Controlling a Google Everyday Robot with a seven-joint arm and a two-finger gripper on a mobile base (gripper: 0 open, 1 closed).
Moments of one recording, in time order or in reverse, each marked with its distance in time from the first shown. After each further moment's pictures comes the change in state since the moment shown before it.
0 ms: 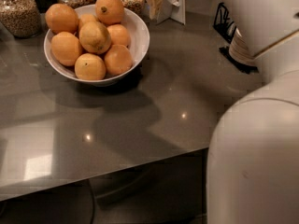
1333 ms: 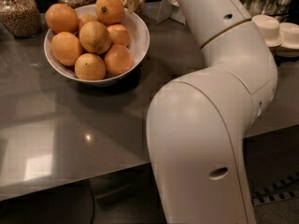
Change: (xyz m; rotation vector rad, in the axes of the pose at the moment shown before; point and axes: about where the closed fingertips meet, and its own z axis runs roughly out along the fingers) arm -0.005 -0.029 0.053 -0.071 -0.042 -0.108
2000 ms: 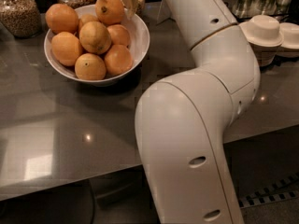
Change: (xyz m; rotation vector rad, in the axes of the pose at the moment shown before) arm 0.000 0.000 0.021 -0.020 -0.024 -0.011
